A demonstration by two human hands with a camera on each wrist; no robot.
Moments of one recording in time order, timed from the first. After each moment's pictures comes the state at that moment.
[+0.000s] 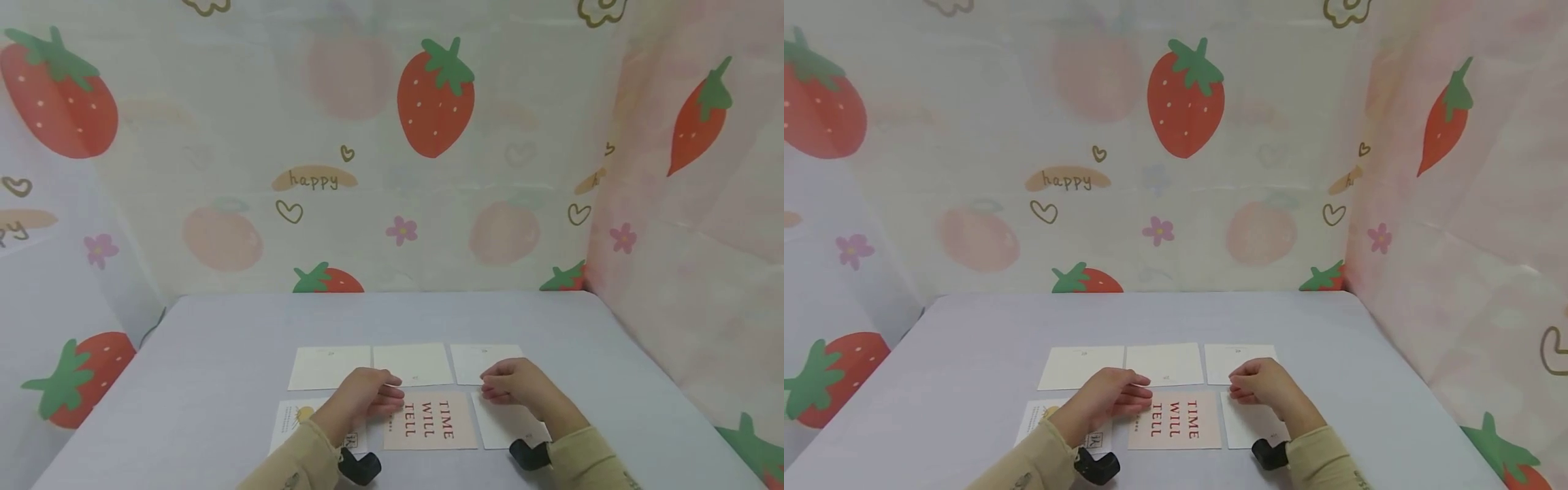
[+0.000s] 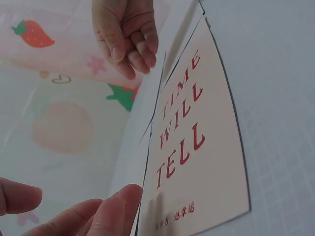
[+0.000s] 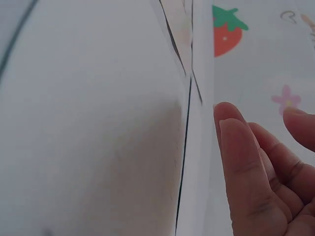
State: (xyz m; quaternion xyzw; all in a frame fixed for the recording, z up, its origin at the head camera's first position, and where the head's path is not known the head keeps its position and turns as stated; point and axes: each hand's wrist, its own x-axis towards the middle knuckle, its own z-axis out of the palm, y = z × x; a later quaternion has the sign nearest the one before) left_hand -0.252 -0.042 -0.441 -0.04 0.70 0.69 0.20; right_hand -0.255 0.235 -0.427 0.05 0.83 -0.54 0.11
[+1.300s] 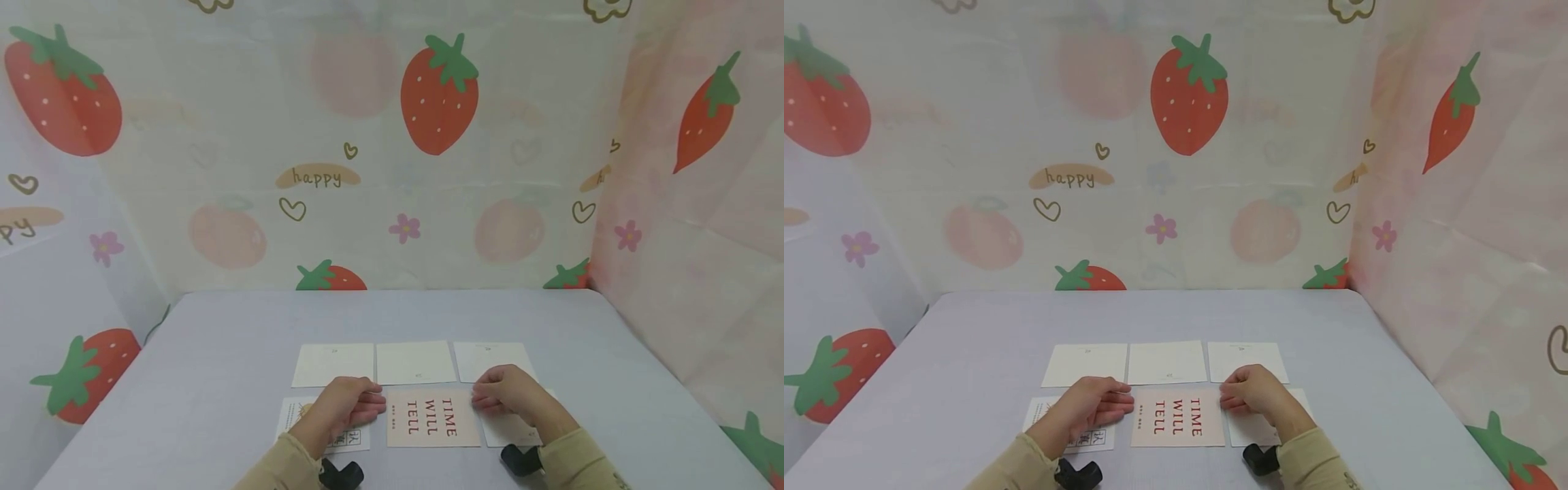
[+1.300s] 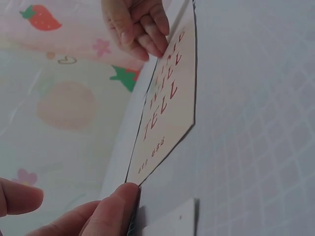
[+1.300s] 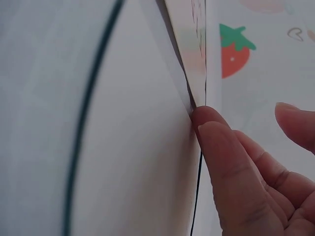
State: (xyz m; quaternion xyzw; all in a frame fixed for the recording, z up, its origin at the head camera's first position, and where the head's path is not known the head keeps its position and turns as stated) left_hand -0.238 -0.075 -0.451 -0.07 0.68 0.70 0.19; right_hand -0.246 0.214 -0.434 0.06 0.85 -0.50 0.15
